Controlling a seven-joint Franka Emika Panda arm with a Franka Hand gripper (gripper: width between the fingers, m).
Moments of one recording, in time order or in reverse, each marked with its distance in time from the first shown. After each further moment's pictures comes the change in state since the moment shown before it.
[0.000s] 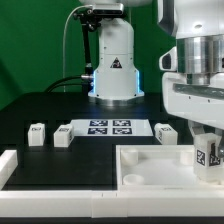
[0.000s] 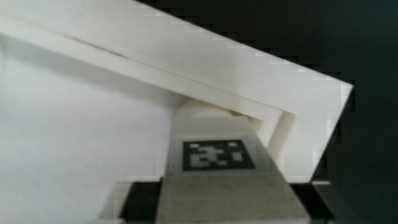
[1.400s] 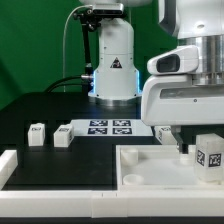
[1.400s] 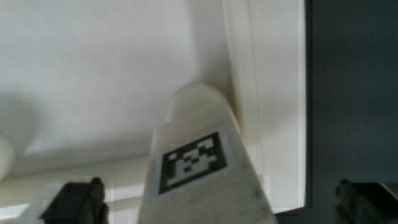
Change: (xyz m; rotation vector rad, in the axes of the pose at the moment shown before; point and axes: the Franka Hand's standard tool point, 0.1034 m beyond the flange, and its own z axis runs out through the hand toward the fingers) arm 0.000 -0.001 0.000 -0.009 0.008 -1.169
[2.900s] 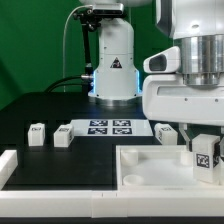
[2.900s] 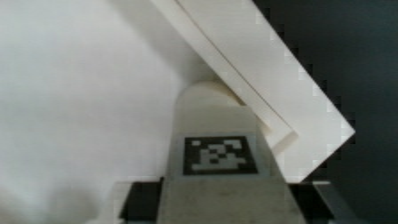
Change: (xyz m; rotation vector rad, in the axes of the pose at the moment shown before) arm 0.001 0.005 0.000 0.003 0.021 0.770
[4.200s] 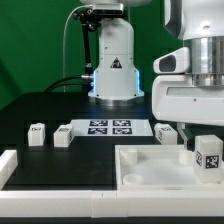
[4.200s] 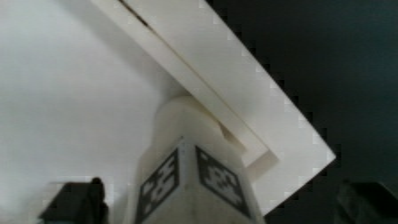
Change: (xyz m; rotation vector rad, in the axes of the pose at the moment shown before) arm -0.013 -0.008 0.002 -0.010 0.022 -0.379
